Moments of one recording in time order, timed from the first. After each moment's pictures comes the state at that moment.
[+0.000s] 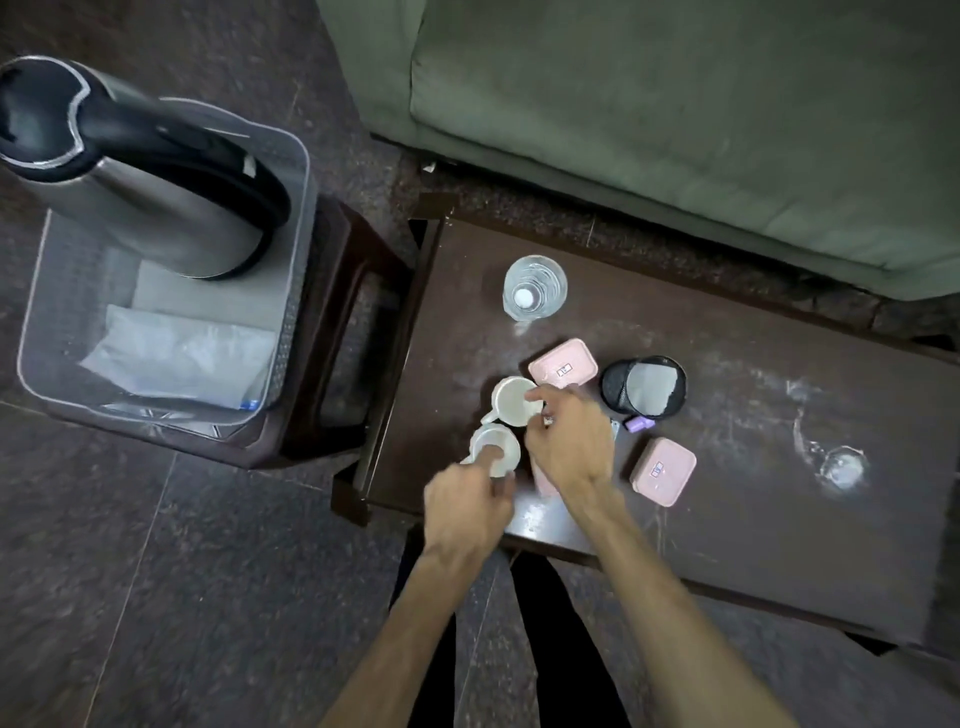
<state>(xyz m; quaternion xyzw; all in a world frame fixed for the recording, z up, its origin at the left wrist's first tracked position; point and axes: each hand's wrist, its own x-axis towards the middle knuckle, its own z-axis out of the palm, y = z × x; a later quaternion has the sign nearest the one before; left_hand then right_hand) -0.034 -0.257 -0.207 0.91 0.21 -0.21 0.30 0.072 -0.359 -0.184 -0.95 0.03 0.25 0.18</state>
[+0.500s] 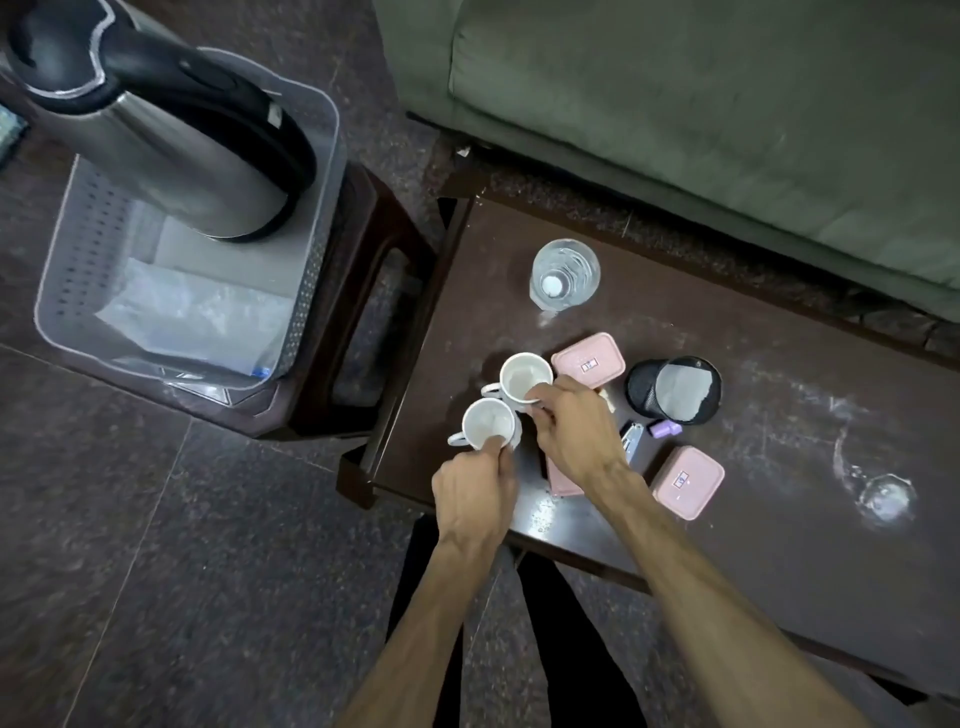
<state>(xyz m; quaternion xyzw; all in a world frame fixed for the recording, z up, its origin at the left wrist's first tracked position) -0.036 -0.269 -0.231 0.91 0.28 -0.14 0.26 0.080 -0.367 -0.217 -0.93 -0.18 0.26 0.16</state>
